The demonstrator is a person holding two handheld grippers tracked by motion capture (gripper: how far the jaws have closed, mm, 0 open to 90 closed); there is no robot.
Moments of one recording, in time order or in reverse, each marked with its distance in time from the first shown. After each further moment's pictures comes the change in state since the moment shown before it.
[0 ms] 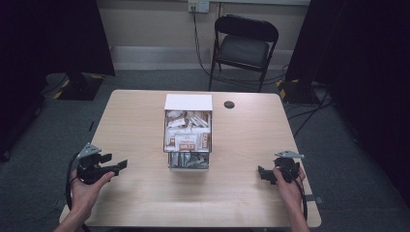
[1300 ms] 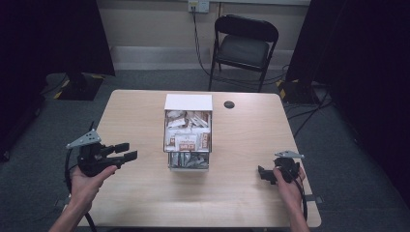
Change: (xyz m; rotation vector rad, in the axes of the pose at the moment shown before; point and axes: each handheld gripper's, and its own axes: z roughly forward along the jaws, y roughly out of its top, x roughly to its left) left arm -0.039 0.058 -0.029 -0.109 -0.334 0.082; right arm 0.000 0.000 0.000 0.000 -0.002 0.003
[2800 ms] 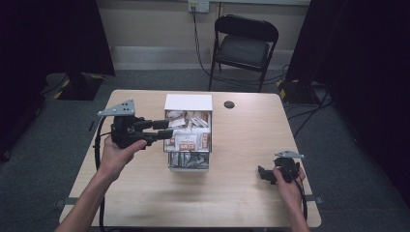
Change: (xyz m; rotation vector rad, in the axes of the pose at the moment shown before) left arm -0.052 0.094 0.058 -0.035 -0.295 0.193; right arm 0.000 0.000 0.000 0.000 0.001 -0.001
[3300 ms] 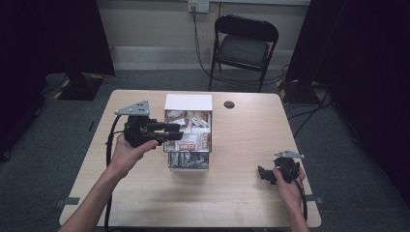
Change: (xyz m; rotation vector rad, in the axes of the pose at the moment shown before) left arm 0.007 -0.001 0.027 0.042 -0.047 0.007; right arm 0.000 0.000 0.000 0.000 0.000 0.000
